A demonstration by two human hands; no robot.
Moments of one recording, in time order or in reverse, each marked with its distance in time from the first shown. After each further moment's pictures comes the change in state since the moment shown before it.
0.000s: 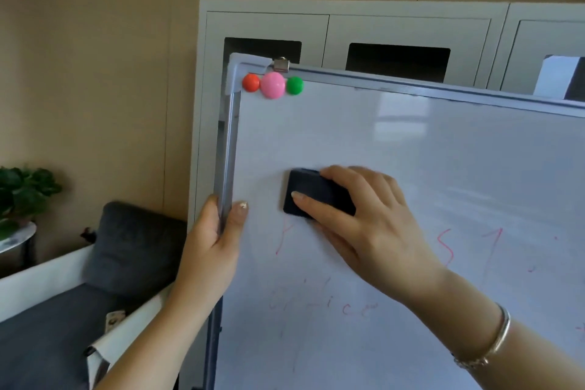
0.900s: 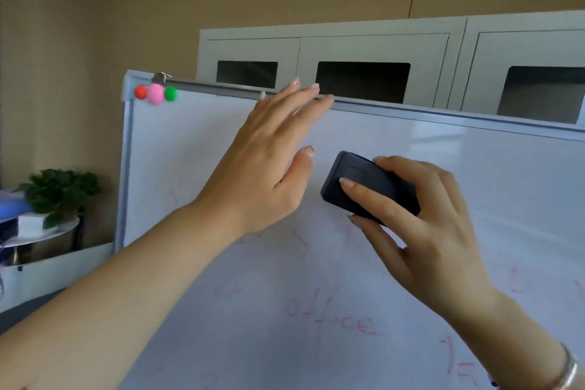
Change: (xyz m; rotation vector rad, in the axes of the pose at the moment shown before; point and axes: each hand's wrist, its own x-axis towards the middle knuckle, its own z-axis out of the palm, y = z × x) left_hand -0.019 0.174 0.183 0.734 -0.137 0.745; right_hand -0.109 0.157 -0.122 0.127 0.190 0.041
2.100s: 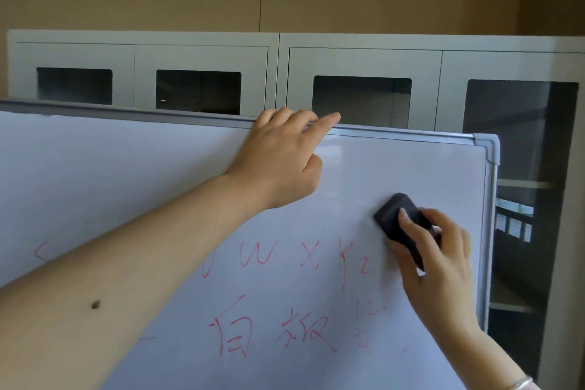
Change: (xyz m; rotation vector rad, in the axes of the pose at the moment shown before) left_hand 0.133 0.218 0.168 0.174 -0.123 0.230; right_hand -0.212 0.173 -0.192 -0.372 -0.026 0.572
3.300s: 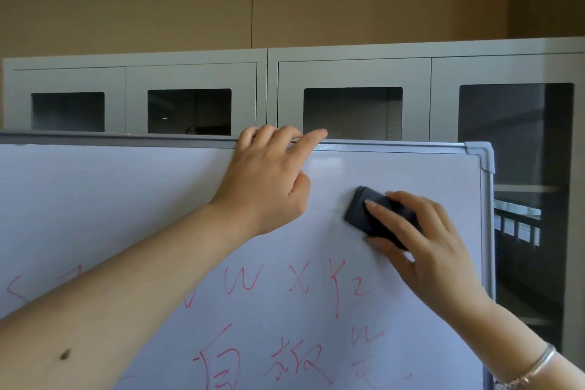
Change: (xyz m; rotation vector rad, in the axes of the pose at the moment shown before) left_hand 0.004 0.007 0.012 0.068 0.077 -0.019; right_hand 0.052 0.013 -0.006 -0.016 -0.012 -0.334
